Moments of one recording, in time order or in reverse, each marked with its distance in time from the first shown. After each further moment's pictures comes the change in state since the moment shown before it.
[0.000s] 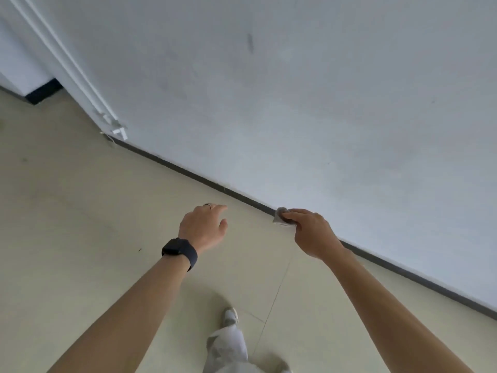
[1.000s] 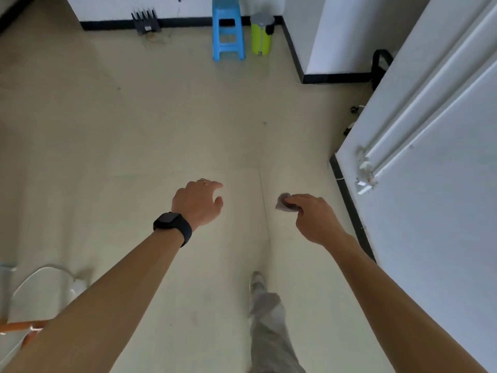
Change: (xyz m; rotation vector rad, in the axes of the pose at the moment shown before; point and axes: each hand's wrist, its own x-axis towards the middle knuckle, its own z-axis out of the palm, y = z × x) left_hand -0.109 -0.799 -0.194 -0.276 0.212 -1.012; right_hand 0.379 -0.796 0.372 -0.231 -0.446 -0.868
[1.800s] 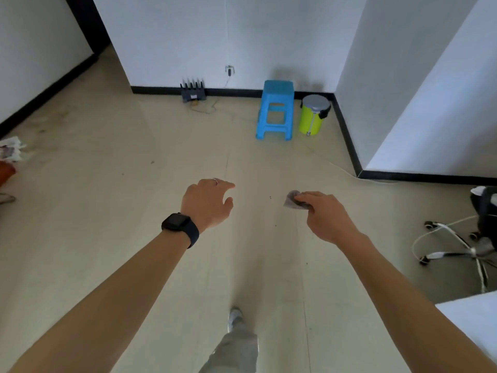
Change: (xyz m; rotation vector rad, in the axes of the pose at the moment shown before) left_hand 0.661 -0.203 -0.290 0.037 0.196 -0.012; right_hand 0.767 -0.175 -0.124 -0.036 0.121 -0.227
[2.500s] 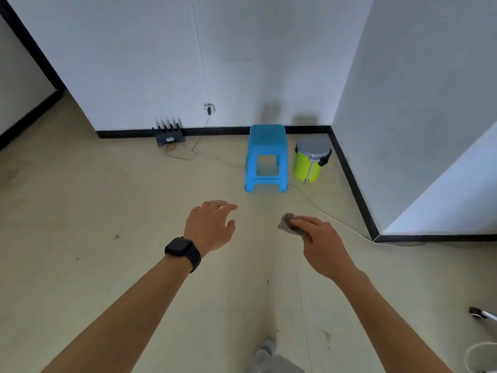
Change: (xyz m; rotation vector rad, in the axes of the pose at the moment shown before) left_hand 0.578 -0.012 -0.032 0.002 -0.027 0.071; right_hand 0.520 0.142 -0.016 0.121 0.096 0.077
